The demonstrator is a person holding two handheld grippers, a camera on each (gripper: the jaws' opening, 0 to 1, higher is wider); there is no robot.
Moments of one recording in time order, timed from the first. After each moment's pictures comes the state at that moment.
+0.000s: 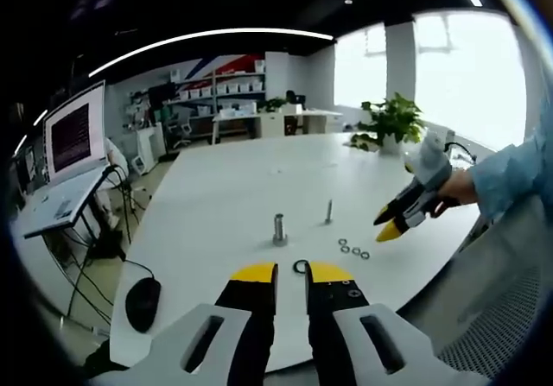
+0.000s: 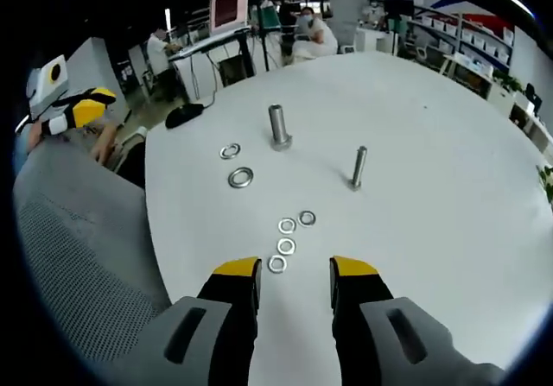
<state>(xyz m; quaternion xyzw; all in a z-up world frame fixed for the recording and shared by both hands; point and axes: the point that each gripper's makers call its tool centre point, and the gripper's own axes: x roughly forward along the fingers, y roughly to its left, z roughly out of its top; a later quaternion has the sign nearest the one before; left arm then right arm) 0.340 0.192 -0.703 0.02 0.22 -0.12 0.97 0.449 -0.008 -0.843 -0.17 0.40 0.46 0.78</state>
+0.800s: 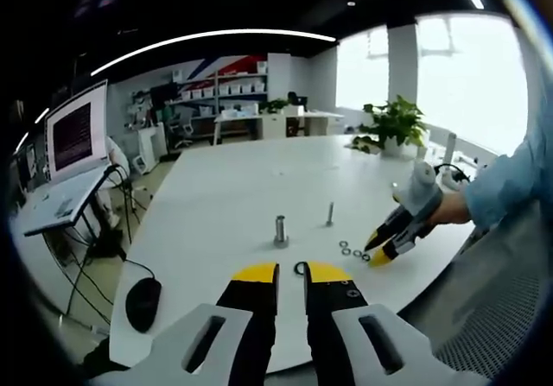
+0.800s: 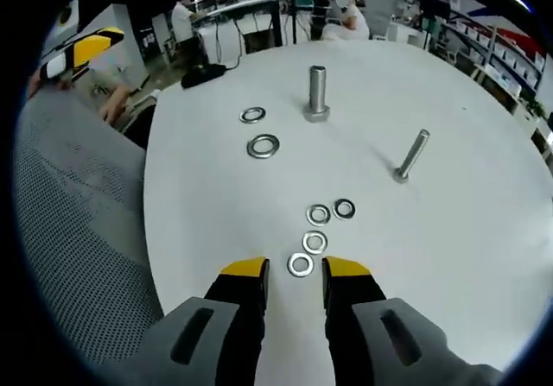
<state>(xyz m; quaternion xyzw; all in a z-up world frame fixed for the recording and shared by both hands) 0.342 0.193 -0.701 0.01 0.22 -0.12 0.97 0.434 0.013 -0.875 -0.25 0.40 0.49 0.73</state>
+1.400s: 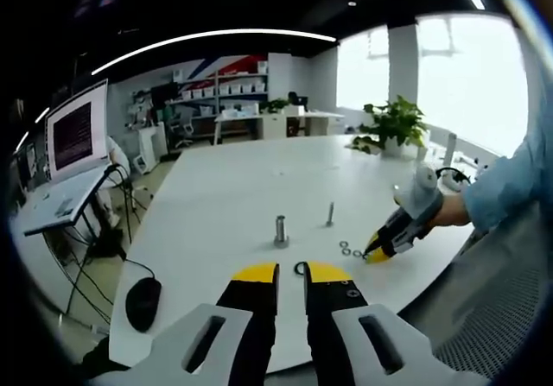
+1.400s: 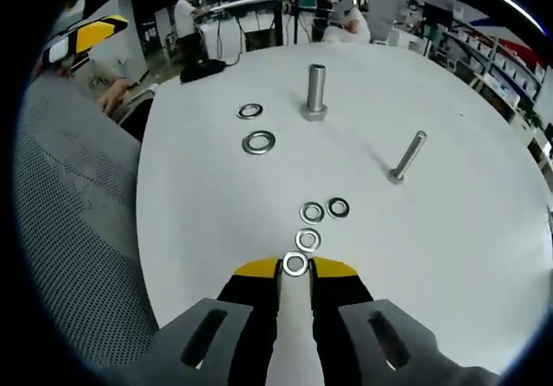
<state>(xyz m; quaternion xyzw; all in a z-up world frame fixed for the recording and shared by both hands) 0.342 0.193 -0.701 0.01 0.22 -0.11 0.97 0.441 0.011 -0.873 -0.25 0.38 0.49 0.74</state>
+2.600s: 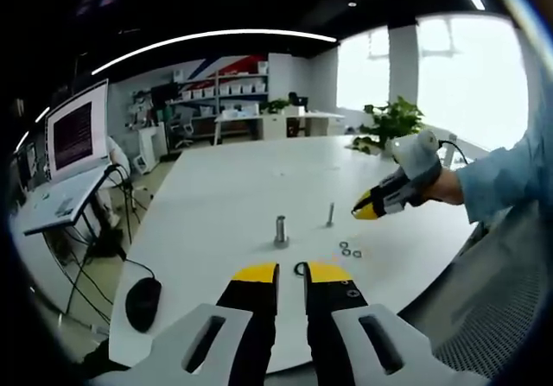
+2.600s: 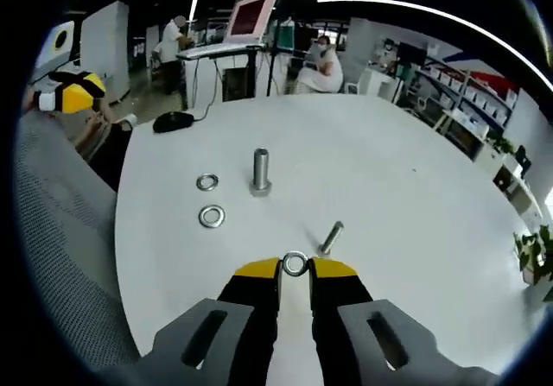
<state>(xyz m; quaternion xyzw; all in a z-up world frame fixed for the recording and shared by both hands) 0.342 0.194 -0.701 0.01 0.22 -0.11 0.97 0.512 0.023 -0.793 -0.24 0.26 0.45 0.82</state>
